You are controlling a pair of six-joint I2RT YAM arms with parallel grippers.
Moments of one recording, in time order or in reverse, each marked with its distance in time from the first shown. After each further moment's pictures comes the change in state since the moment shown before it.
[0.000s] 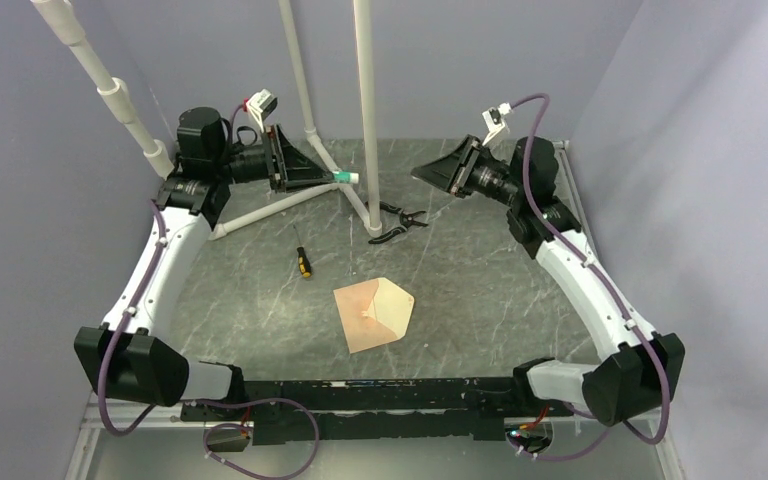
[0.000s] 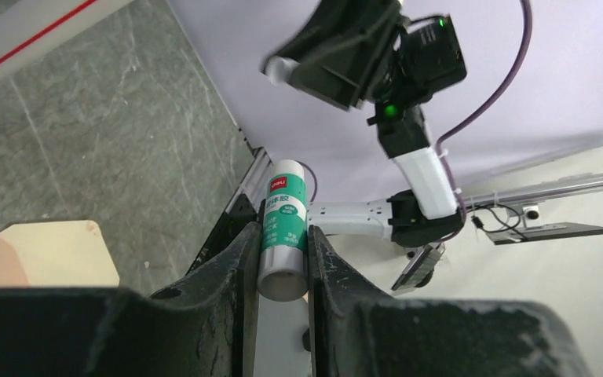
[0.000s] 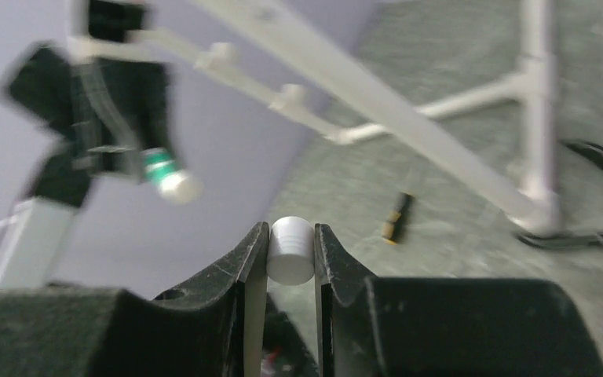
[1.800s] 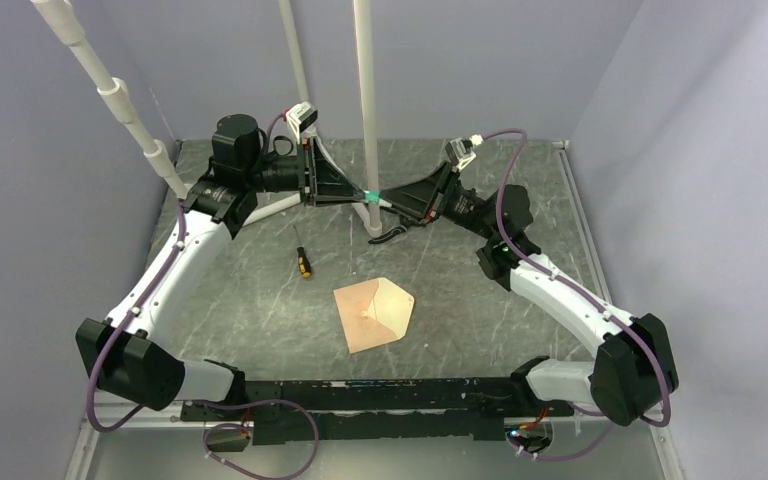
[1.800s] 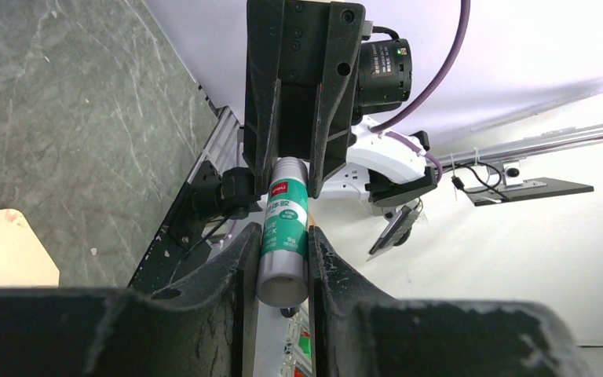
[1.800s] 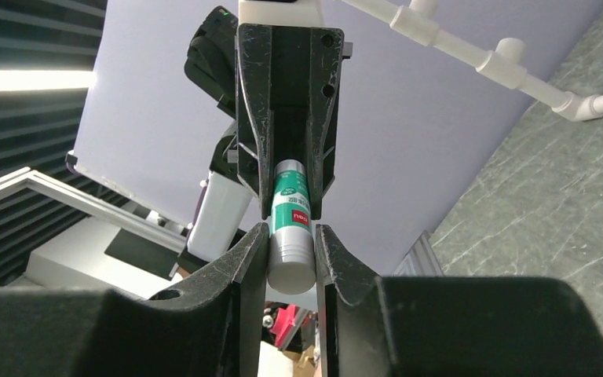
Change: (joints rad) left arm -0.190 -0.002 -0.003 -0.011 -0.042 -0.016; right arm 0.206 0.010 -0.272 0.621 0.037 0.512
